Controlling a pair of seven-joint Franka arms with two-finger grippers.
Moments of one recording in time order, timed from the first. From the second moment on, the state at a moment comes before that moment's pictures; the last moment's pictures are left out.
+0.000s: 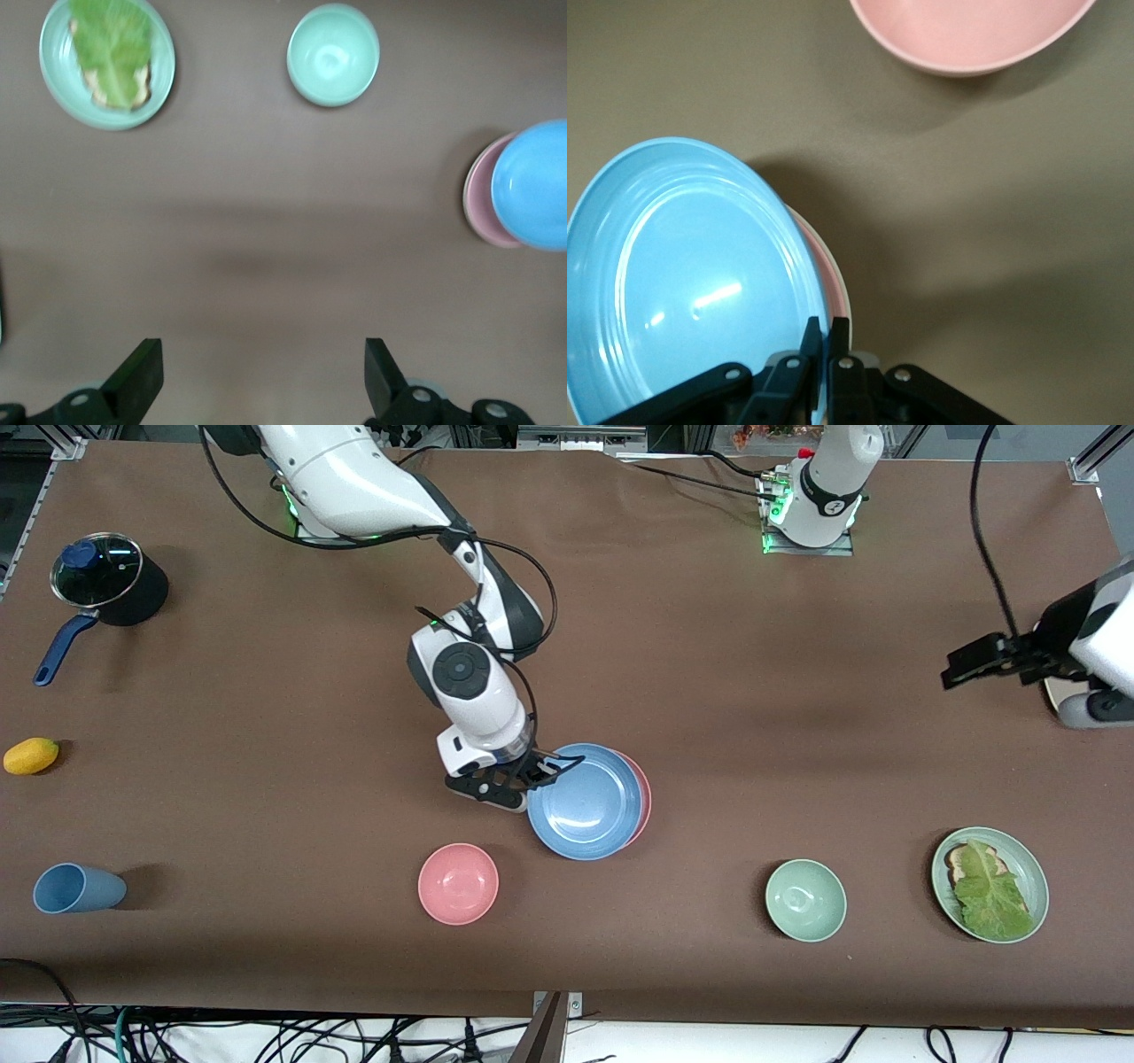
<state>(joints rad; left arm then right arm) -0.08 0.24 0.06 -1.22 -0.08 1.32 -0.14 0.65 0.81 -0.02 -1.36 0.06 2.39 0.95</state>
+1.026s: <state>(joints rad) -0.07 0.18 0.05 -1.24 -0.08 1.23 -0.14 0.68 0.84 -0.03 -1.34 0.05 2.41 1.02</state>
